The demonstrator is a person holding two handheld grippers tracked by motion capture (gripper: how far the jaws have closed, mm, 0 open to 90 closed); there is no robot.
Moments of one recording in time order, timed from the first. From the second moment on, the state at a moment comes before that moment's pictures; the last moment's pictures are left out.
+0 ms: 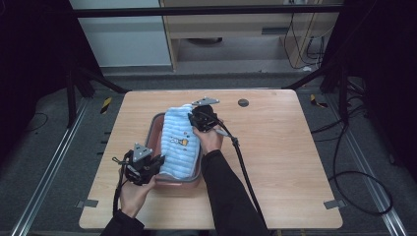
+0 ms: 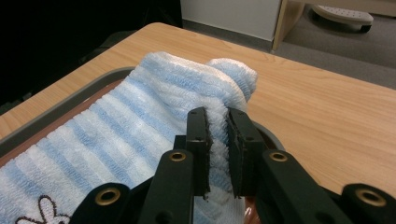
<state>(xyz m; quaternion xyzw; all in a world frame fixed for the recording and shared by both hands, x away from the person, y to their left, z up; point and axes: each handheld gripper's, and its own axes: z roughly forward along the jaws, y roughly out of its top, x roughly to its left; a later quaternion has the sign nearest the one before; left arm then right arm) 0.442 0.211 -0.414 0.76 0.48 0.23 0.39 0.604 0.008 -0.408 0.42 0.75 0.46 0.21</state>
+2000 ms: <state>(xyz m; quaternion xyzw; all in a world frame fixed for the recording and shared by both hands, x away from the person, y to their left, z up) 0.438 0.248 -0.397 0.72 0.48 0.26 0.43 0.552 -0.088 -0.392 0.43 0.72 0.49 0.24</state>
